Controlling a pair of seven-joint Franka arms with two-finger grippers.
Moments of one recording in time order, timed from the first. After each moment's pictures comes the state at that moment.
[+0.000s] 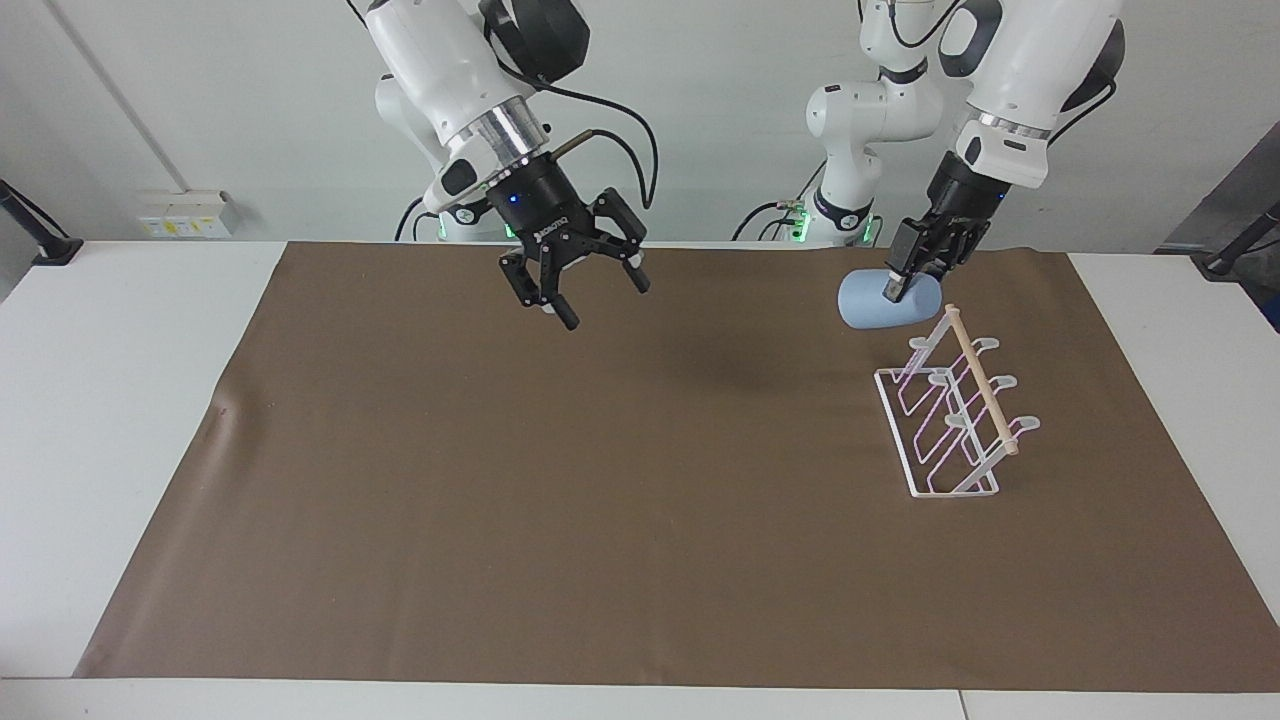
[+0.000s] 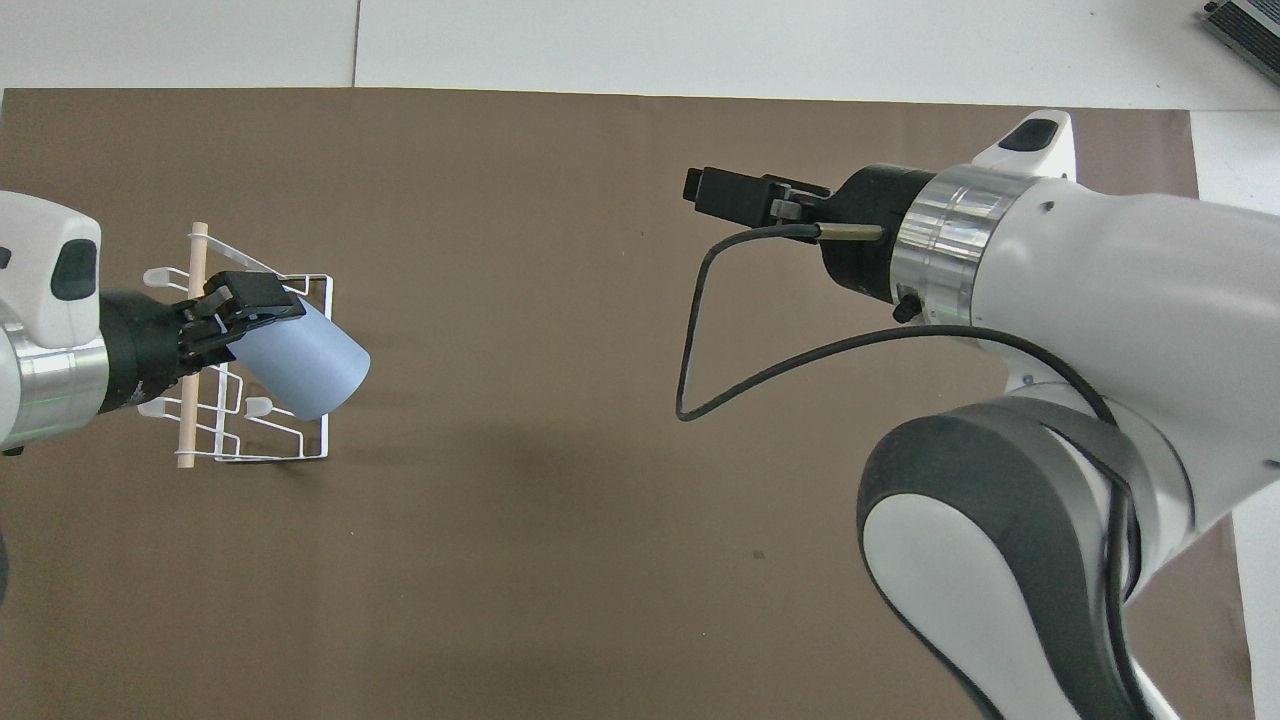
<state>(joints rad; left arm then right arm) -0.03 -0.26 -0.17 -2.01 -0.17 2.12 -0.55 -0.11 0.02 0.47 -1.76 0.39 2.41 0.20</state>
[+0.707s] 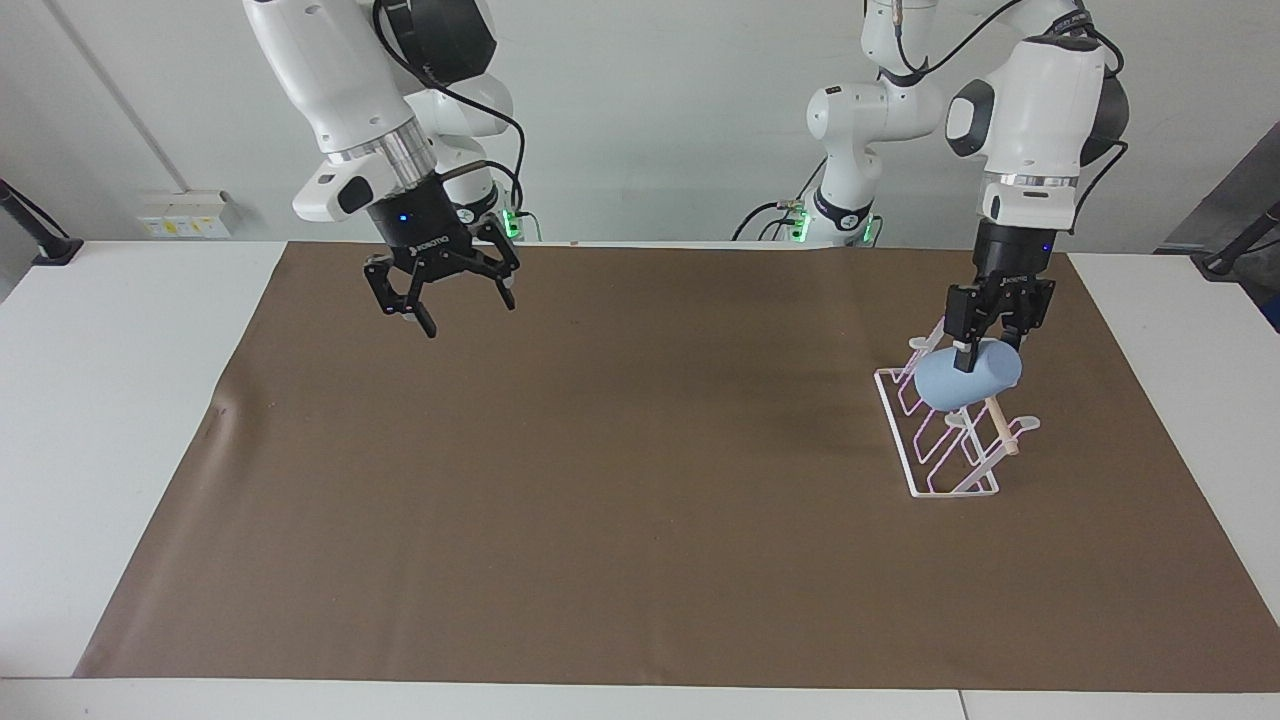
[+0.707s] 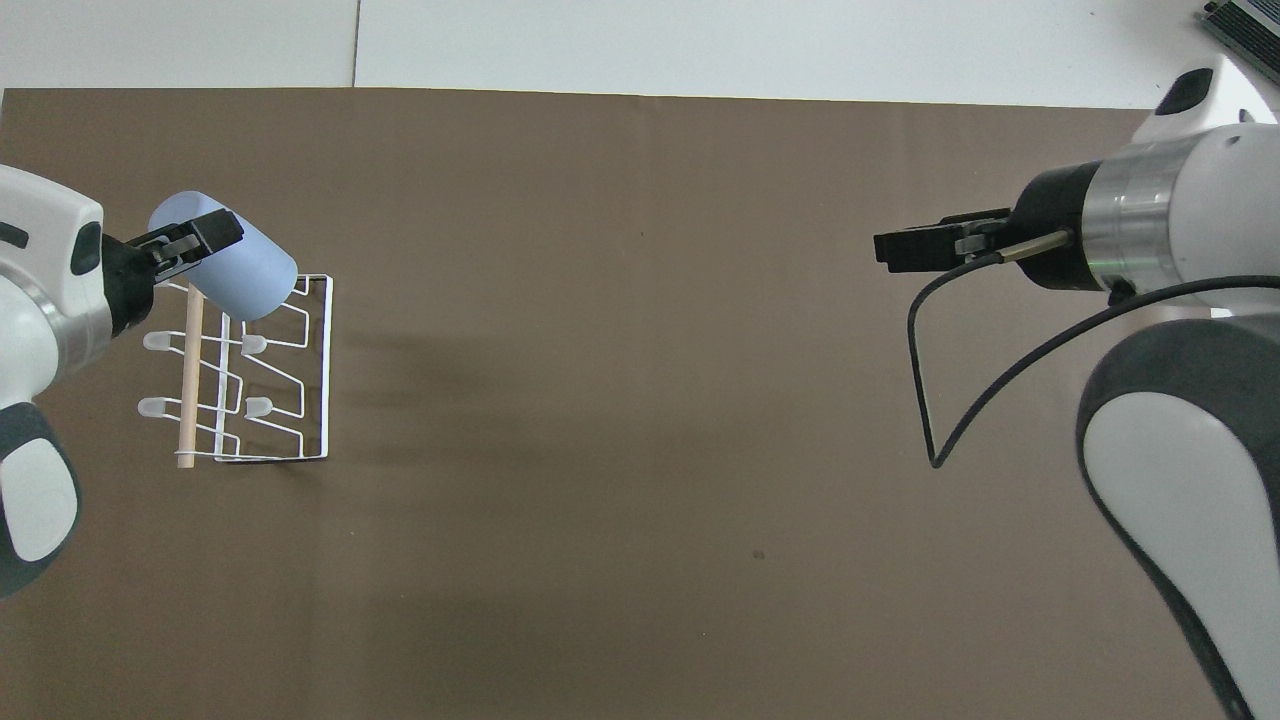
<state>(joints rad) 0.03 -0.16 -0.16 -2.12 0.00 2.55 -0.44 -0.11 0.01 0.26 -1.63 0.24 1.90 -0.09</state>
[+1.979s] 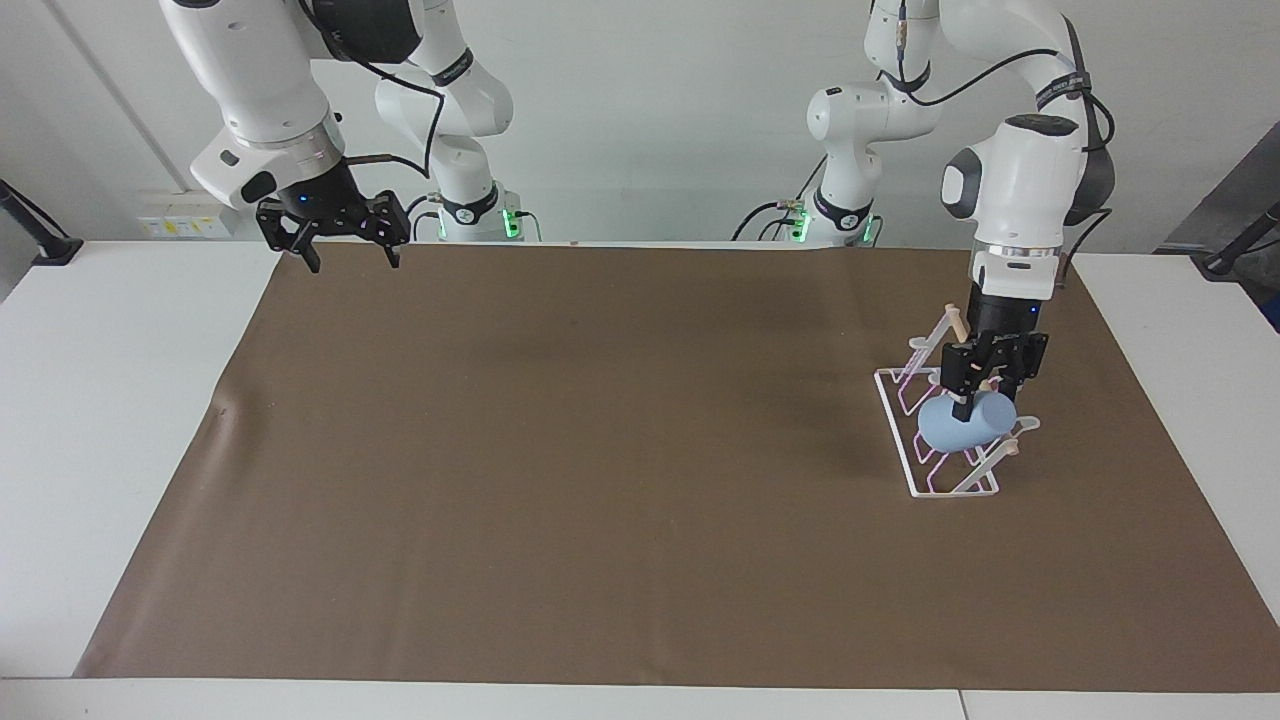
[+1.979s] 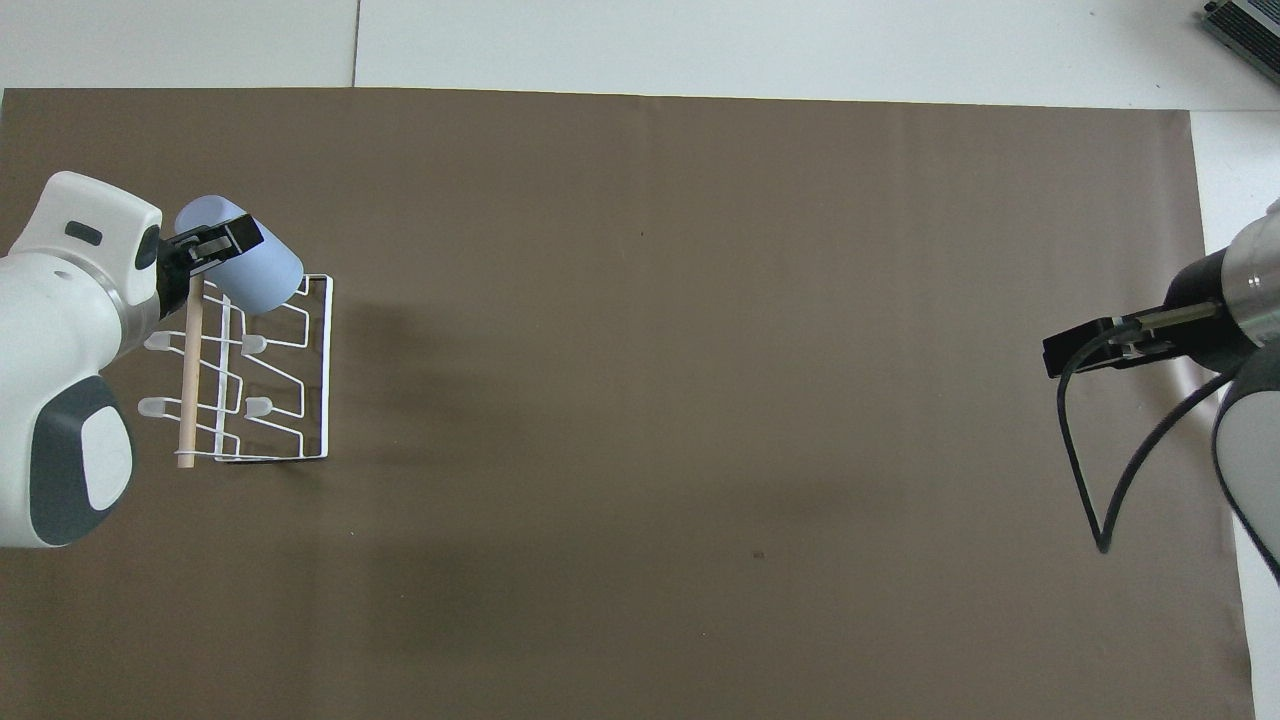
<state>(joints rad) 0.06 -0.05 -0.16 -2.18 0.08 2.70 -0.43 -0.11 -0.02 0.13 -1.60 -0.04 1.51 -0.07</state>
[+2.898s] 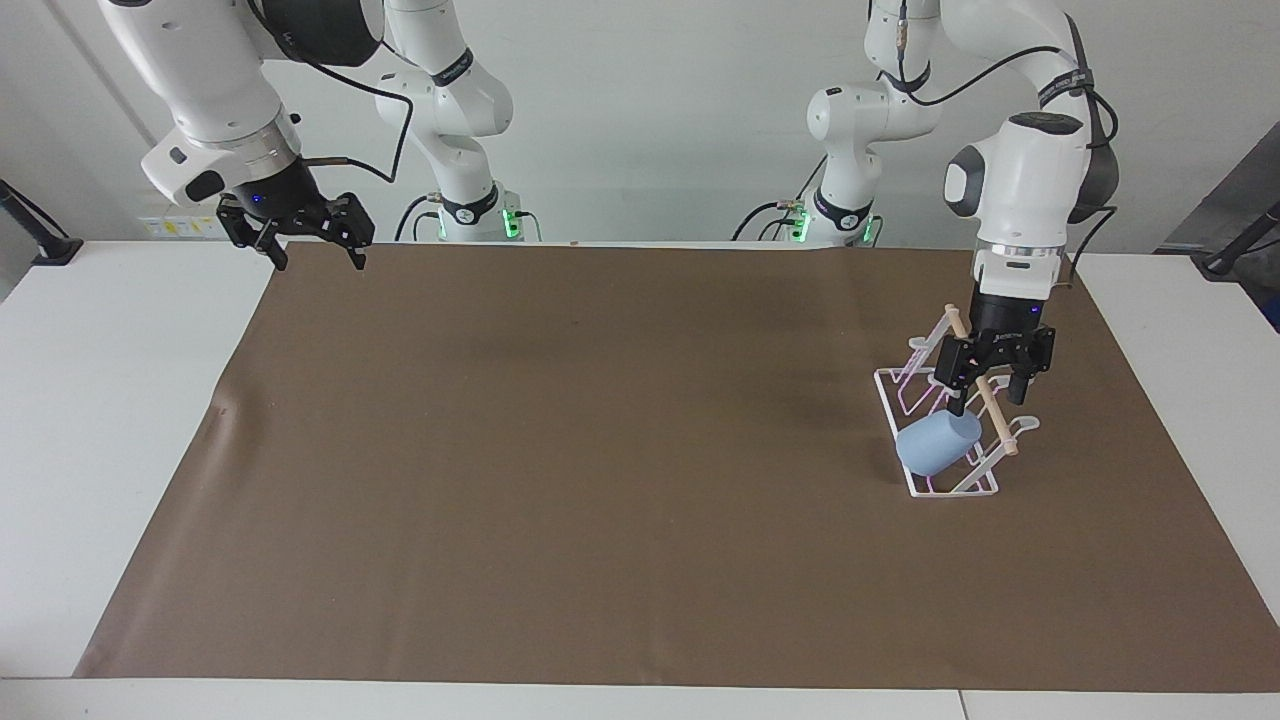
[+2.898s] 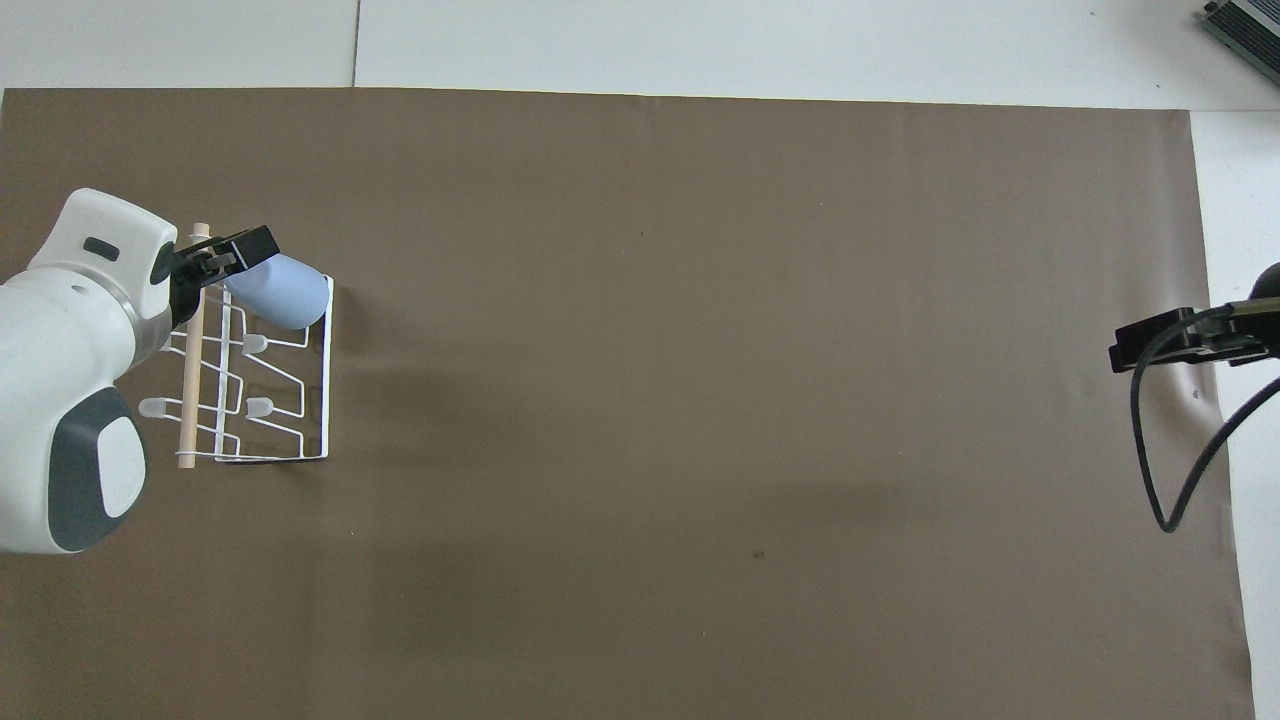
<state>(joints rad) 0.06 -0.05 -0.16 -2.08 0.08 2.53 -0.35 -0.11 -0.02 0.07 -1.60 -0.03 1.51 -0.07</state>
